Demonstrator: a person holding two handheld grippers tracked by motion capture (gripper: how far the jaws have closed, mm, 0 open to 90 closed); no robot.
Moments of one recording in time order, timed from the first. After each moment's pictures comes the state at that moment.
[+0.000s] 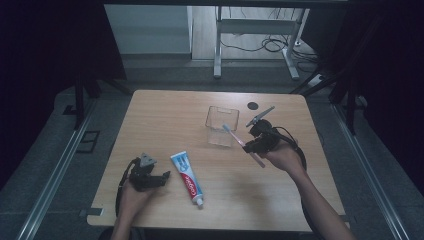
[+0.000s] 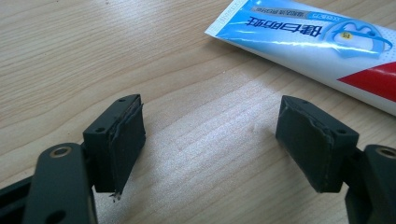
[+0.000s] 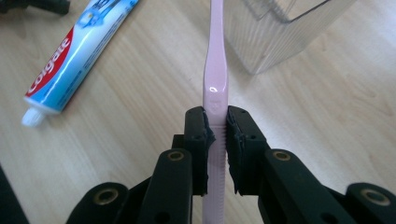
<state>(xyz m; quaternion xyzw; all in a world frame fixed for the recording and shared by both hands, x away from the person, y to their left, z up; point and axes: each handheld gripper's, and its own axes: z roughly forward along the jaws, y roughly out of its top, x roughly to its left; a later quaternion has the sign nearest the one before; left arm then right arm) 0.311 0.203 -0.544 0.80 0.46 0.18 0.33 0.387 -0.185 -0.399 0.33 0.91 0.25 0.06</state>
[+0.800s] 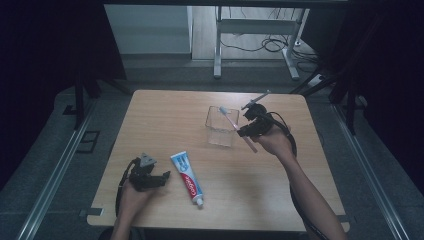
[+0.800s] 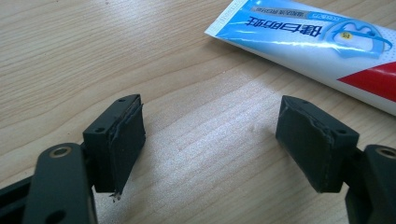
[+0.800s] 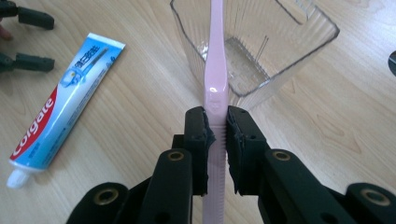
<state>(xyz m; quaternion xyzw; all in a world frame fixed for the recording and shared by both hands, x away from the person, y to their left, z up) 0.311 0.203 -0.544 0.80 0.46 0.18 0.33 0.424 -0.169 -0.384 0.35 0.89 0.28 0.08</state>
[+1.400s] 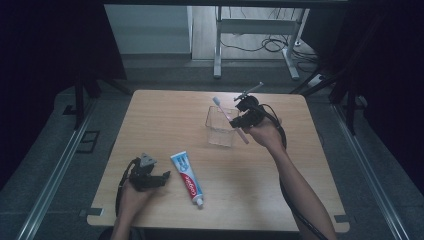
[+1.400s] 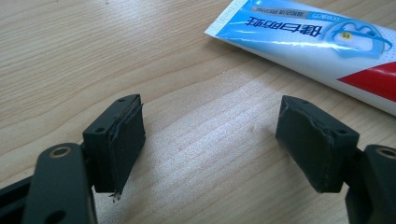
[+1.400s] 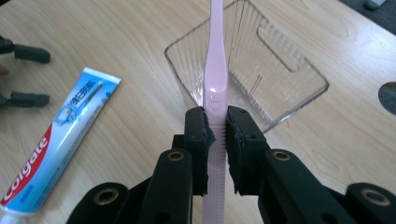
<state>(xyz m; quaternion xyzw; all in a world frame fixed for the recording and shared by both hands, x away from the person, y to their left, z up) 0.311 0.203 -0.544 0.80 0.46 0.18 0.33 0.445 -0.148 -0.376 0.36 0.88 0.30 0.09</state>
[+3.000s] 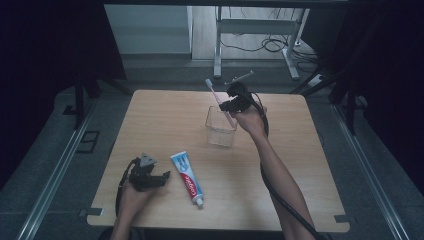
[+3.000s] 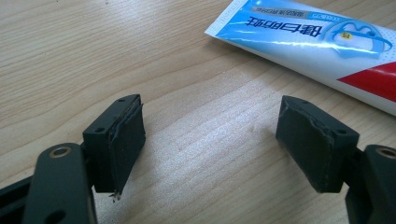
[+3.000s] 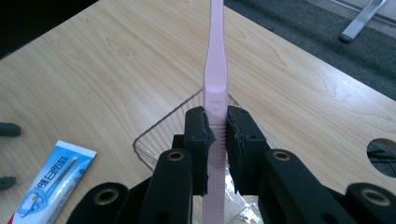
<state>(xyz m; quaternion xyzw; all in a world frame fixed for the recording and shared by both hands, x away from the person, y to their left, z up) 0.311 0.203 -0.544 0.80 0.46 0.18 0.33 0.493 -0.118 -0.379 0.38 0.85 0.35 0.13</state>
